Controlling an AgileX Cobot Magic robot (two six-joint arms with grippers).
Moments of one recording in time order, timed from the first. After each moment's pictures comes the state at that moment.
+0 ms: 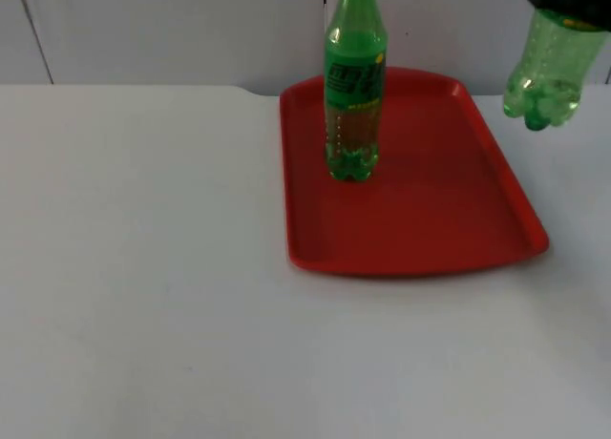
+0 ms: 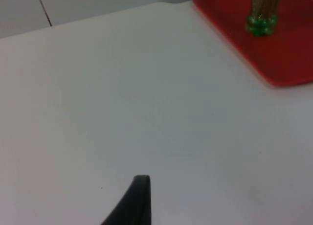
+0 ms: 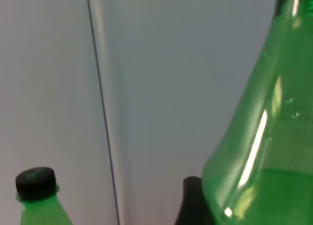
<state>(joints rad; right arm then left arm) 0.38 1.84 -0.80 0.17 -1.10 -0.08 -0.36 0.00 -0.50 0.09 1.08 -0.03</state>
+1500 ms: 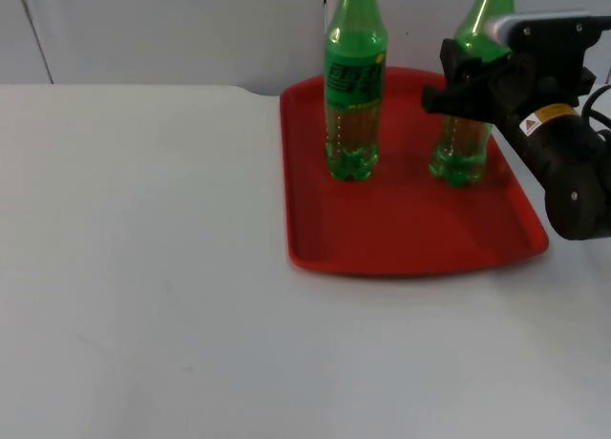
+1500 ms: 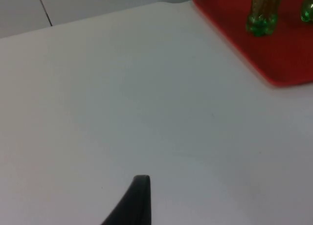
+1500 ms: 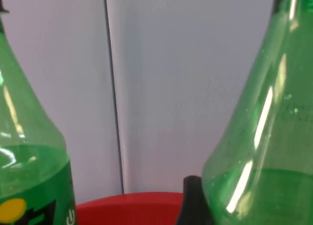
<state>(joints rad) 0.38 2.37 -1.19 0.14 -1.21 -0.07 -0.36 0.00 -0.50 0.09 1.08 -0.03</state>
